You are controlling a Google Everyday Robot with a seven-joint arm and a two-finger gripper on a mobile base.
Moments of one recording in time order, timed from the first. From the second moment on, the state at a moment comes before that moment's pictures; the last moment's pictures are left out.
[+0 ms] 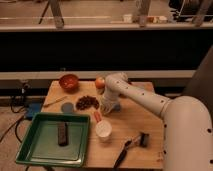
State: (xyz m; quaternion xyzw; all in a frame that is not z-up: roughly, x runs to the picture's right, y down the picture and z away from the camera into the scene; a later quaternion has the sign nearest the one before) arm -0.010 0.147 0.892 -0.25 -0.34 -0.46 0.78
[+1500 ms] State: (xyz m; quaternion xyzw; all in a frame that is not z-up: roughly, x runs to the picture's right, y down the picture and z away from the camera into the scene) arm -0.009 0.151 0.872 -0.21 -0.34 -0.51 0.76
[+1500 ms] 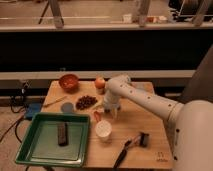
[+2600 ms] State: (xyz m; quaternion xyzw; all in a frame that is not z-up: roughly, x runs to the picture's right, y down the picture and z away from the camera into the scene) arm -0.001 0.178 0.875 -0.23 -0.32 -0.53 0.75
